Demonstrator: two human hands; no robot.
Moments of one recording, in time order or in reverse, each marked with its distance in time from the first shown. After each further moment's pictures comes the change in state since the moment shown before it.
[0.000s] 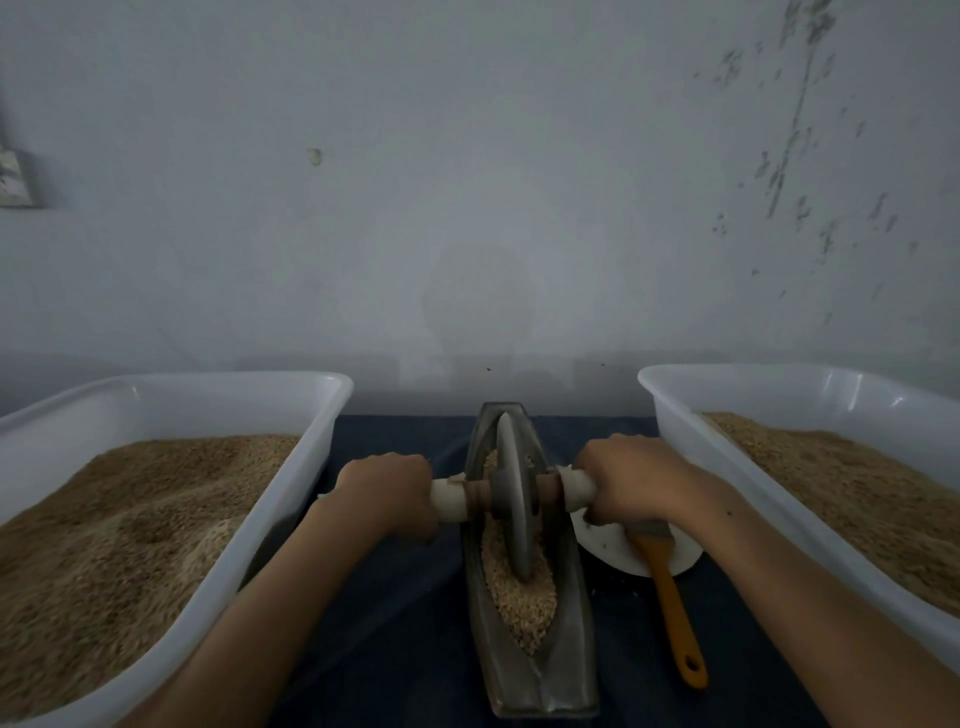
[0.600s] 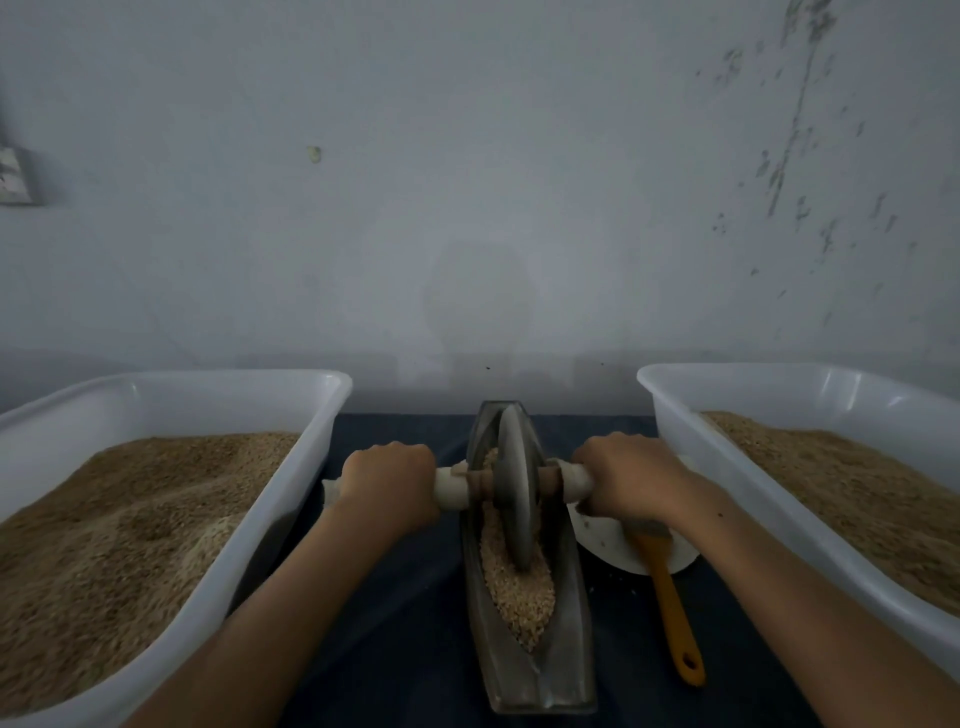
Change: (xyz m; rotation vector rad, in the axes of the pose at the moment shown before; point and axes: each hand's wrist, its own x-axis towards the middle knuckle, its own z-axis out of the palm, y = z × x) left_hand -0.003 0.006 0.001 0.098 0.173 -0.026; right_hand 0.005 0.003 0.009 0.022 0.081 0.024
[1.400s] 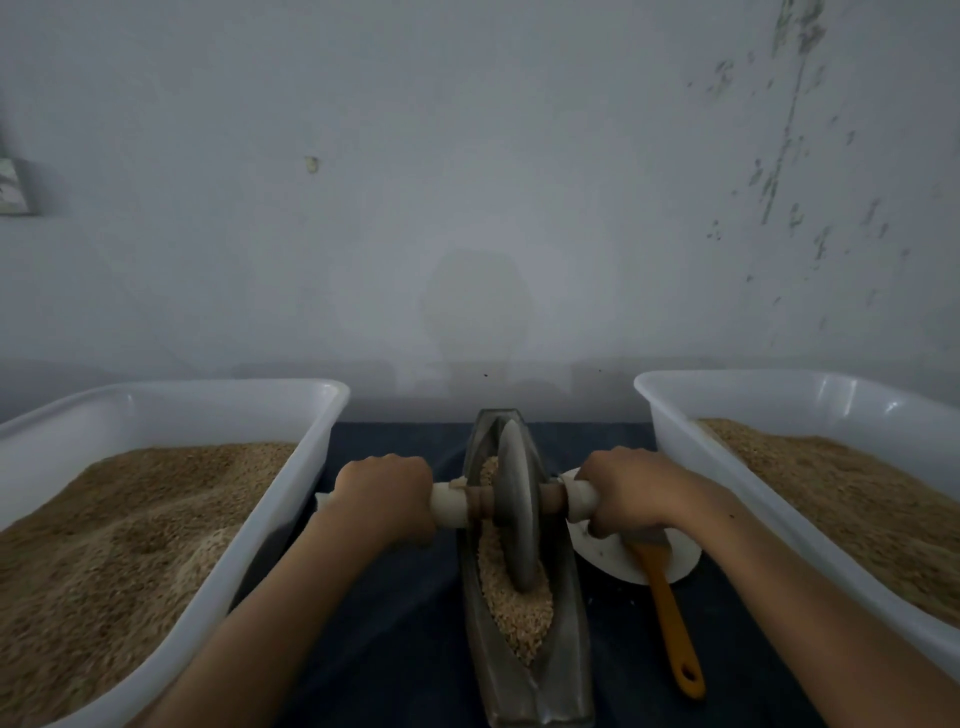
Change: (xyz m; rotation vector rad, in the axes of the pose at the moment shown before) left_hand -0.001 -0.001 -0.006 -0.030 -0.090 0.016; right_hand 0.000 0.006 -0.004 0.070 -0.168 0.028
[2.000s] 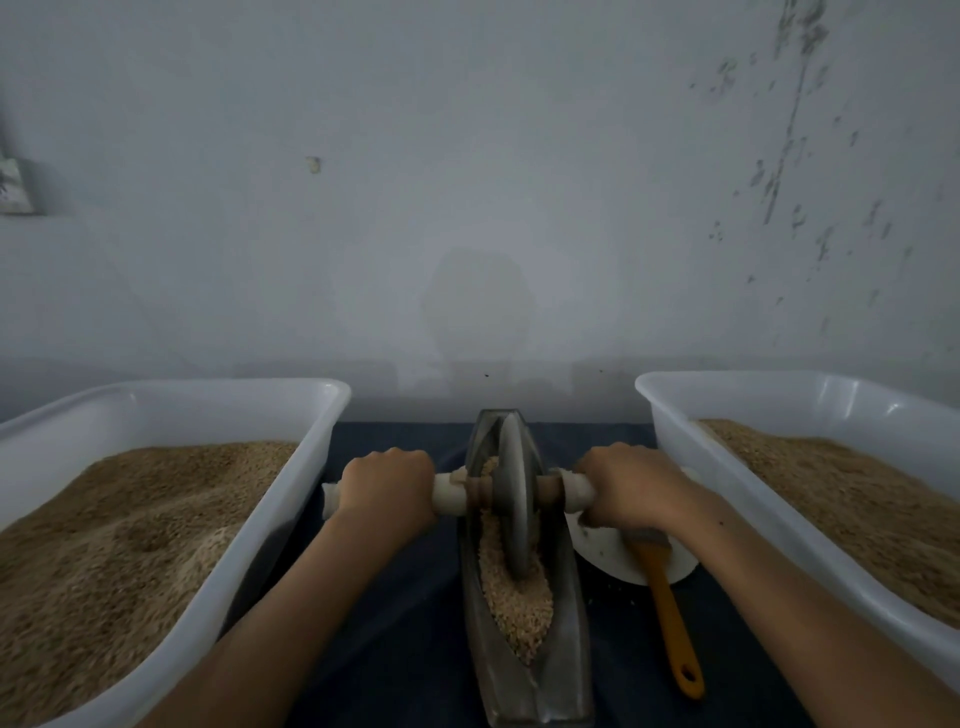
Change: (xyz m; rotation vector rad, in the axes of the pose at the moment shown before) left_hand 0.002 0.003 0.006 0.039 0.152 -0.043; right_hand -0.001 -0.003 0.004 -0.027 0.137 0.001
